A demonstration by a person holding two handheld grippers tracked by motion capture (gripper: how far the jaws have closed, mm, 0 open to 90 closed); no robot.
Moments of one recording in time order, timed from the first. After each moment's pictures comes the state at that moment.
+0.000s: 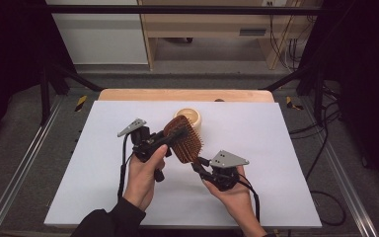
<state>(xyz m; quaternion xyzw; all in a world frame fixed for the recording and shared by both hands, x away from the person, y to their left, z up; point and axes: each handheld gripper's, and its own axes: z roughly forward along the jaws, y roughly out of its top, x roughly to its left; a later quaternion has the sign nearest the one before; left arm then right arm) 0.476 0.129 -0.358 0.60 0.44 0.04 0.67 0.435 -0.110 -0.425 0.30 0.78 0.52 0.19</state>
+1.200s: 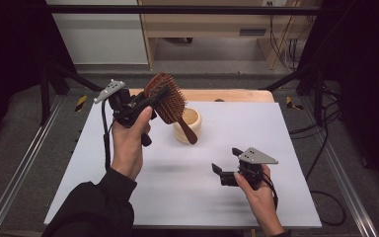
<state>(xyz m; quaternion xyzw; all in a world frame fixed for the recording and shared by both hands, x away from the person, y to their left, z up) 0.507 0.156 -0.269 0.56 0.42 0.16 0.69 0.441 -0.174 -0.432 0.38 0.73 0.52 0.22</state>
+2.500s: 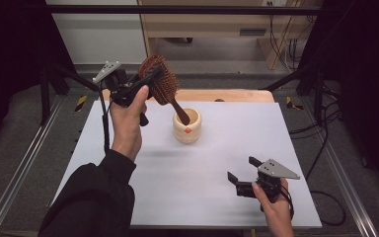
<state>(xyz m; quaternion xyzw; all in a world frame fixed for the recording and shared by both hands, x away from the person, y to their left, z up) 0.548 0.164 -0.253 0.55 0.44 0.21 0.68 0.409 -0.212 -0.437 0.40 0.71 0.53 0.23</state>
